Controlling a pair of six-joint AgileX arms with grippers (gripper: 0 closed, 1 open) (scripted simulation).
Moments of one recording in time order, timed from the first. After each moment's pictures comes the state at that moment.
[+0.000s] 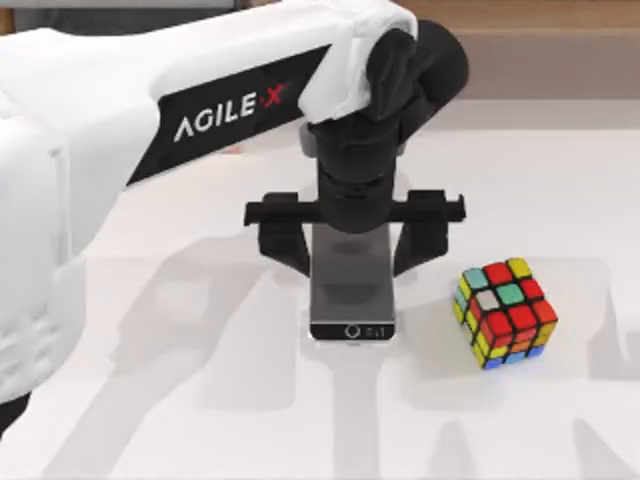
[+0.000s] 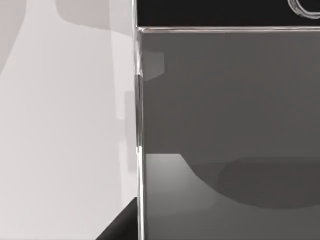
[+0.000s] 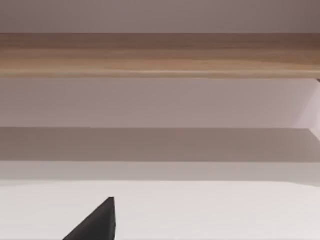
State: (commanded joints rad) left arm -0.77 2.19 1.88 -1.23 0.00 -0.73; right arm 0.00 0.00 0.00 0.00 0.00 0.00
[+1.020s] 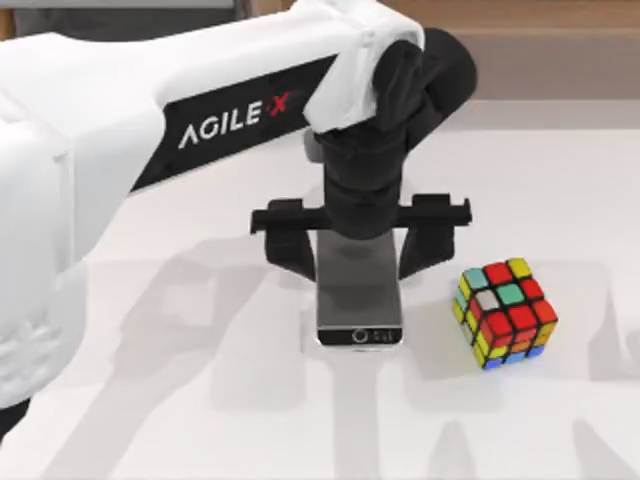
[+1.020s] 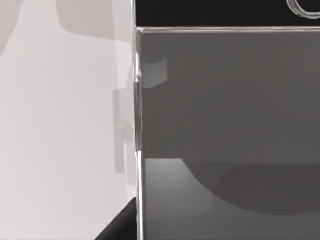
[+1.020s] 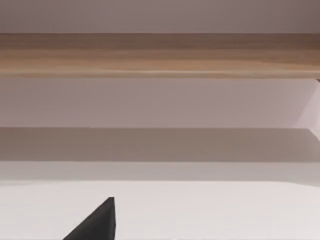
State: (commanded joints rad) left arm -0.78 2.18 1.85 -1.19 -0.01 -0.76; right arm 0.00 0.00 0.00 0.00 0.00 0.00
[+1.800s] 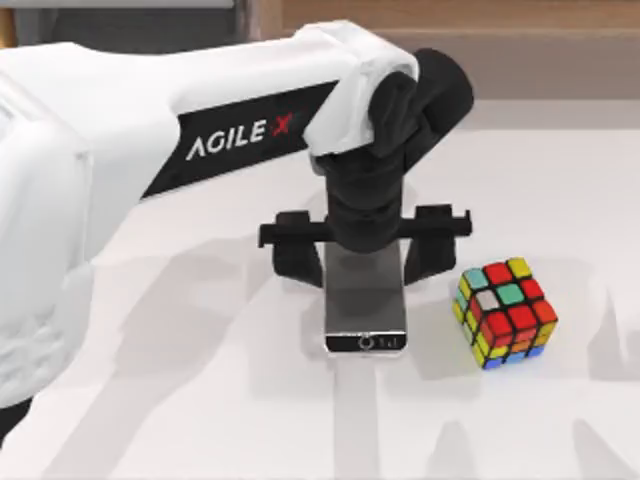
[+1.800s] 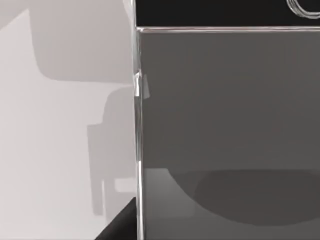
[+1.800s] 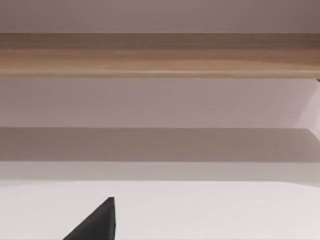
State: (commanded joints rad) left arm -0.78 2.19 1.77 -1.06 -0.01 -0.75; right arm 0.00 0.00 0.00 0.00 0.00 0.00
